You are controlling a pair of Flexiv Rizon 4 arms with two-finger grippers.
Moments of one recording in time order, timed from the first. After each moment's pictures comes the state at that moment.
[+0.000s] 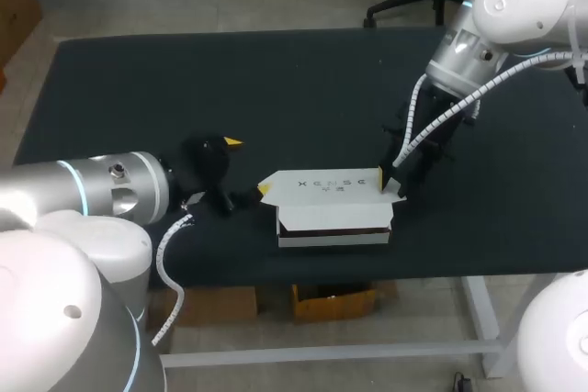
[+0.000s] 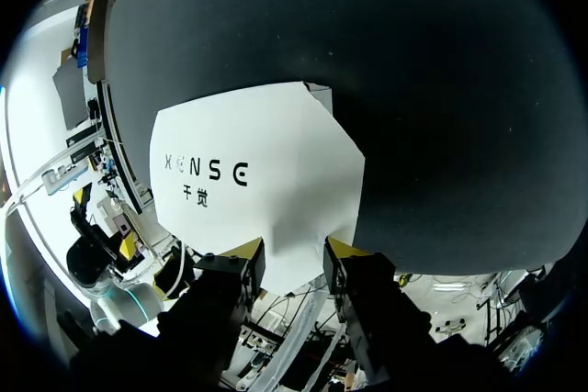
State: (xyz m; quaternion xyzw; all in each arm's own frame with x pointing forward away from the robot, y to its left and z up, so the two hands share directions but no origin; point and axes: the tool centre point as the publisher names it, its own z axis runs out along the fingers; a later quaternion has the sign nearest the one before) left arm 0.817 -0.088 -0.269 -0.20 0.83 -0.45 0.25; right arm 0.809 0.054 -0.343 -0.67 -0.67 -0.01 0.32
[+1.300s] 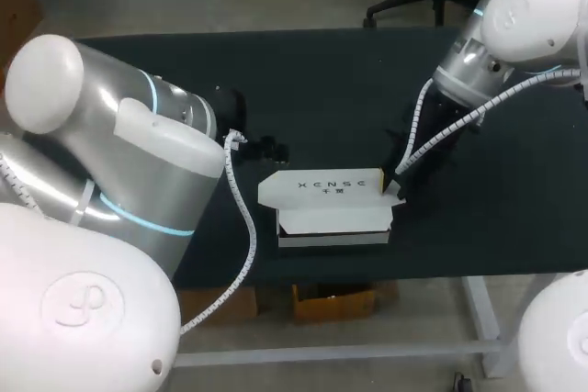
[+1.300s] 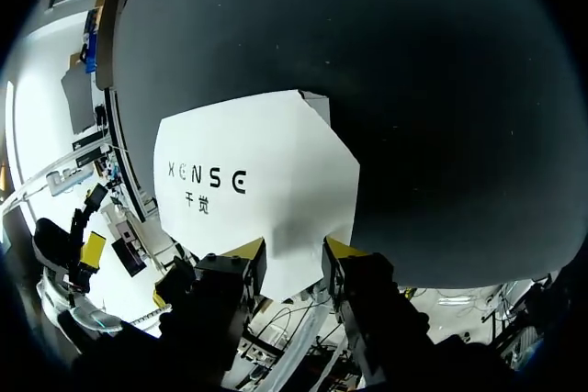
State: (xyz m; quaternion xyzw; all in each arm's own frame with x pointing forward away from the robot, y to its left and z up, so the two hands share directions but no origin) left arm 0.825 -0.108 -0.263 -0.60 0.72 -0.34 0.04; right arm 0.812 0.053 -0.350 -0.67 -0.67 -0.05 0.30
